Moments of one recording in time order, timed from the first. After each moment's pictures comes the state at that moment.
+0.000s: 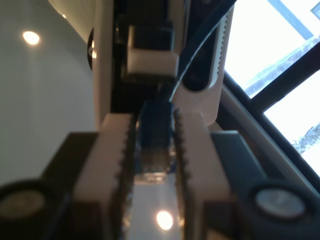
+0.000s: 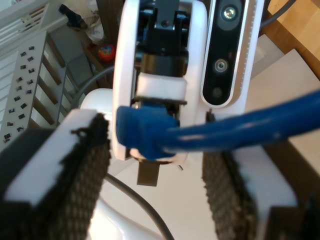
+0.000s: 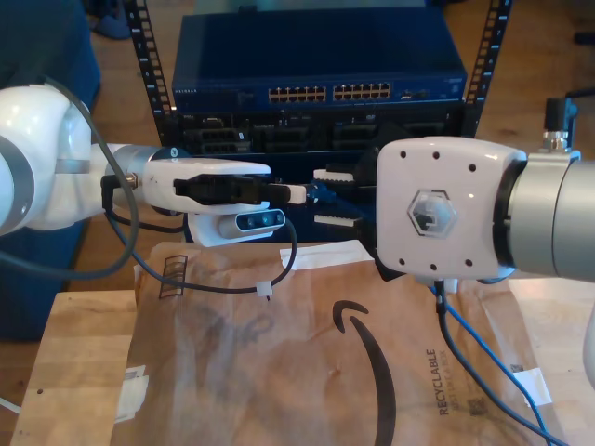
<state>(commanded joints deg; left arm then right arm) 7.2 13.8 -63.1 -80.1 129.8 -90.2 35.4 -51.6 -26.2 53.0 21.8 60.8</state>
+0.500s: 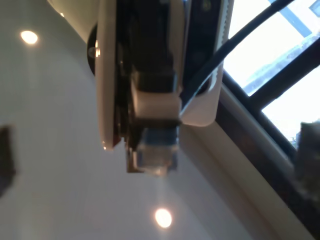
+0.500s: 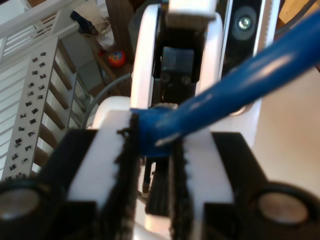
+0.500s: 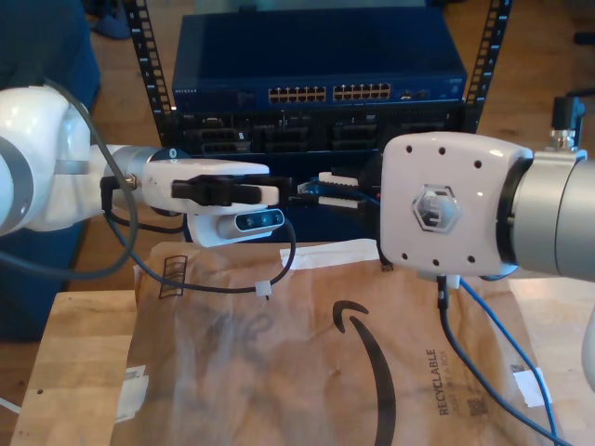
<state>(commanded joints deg) 9.2 13.7 -63.5 -80.0 127.3 -90.0 35.6 -51.5 -26.2 53.1 19.4 61.1</state>
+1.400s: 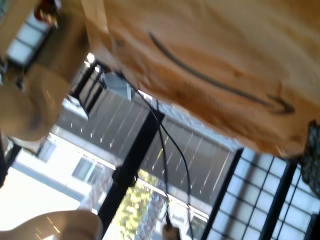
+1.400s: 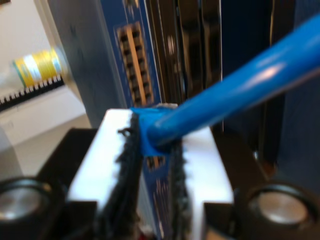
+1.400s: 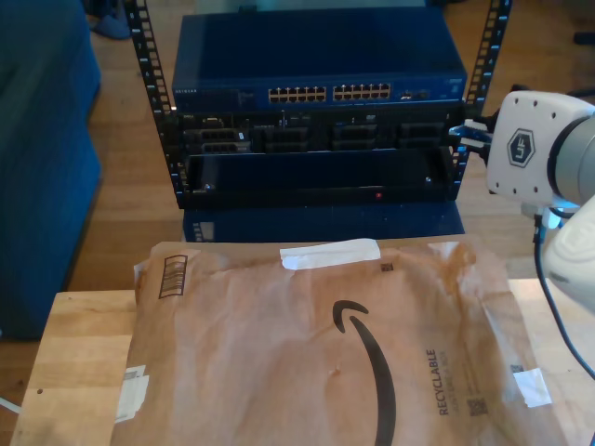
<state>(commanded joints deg) 58.0 -0.6 -61.9 -20.0 116.0 -53.2 15.1 -31.4 -29.5 44.9 0.1 60.8</state>
